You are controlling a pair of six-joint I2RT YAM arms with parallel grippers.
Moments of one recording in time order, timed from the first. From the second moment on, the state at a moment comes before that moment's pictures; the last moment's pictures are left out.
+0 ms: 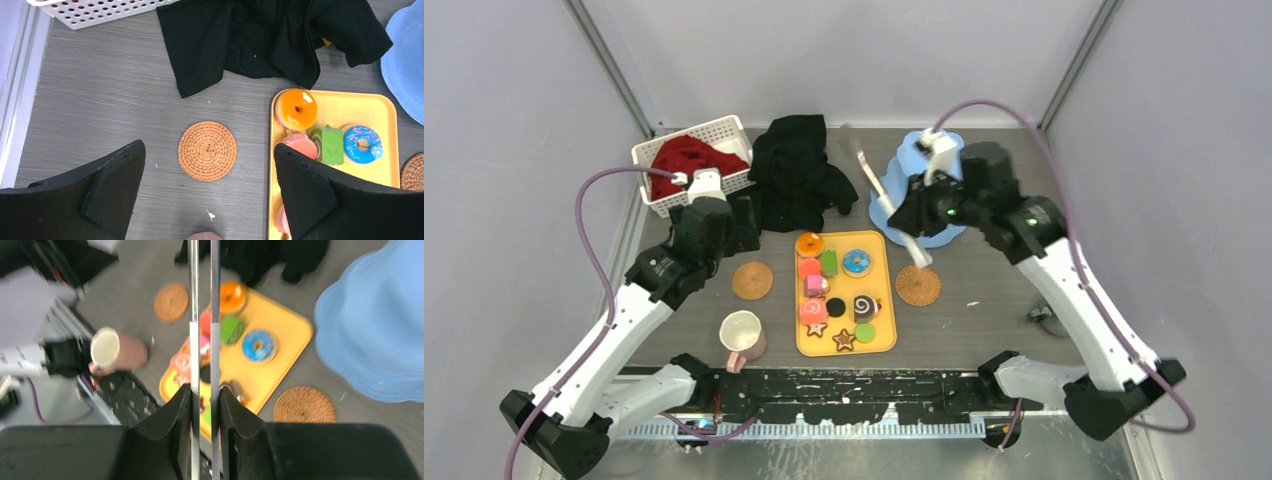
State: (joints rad) left arm -0.53 0.94 1.01 -0.70 -0.50 -0.42; right arm 0.41 1.11 1.42 -0.79 -0.41 0.20
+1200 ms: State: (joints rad) left arm -0.53 0.94 0.98 -0.65 -0.45 -0.42; right arm 0.67 1.24 1.14 -1.16 -0.09 0.24
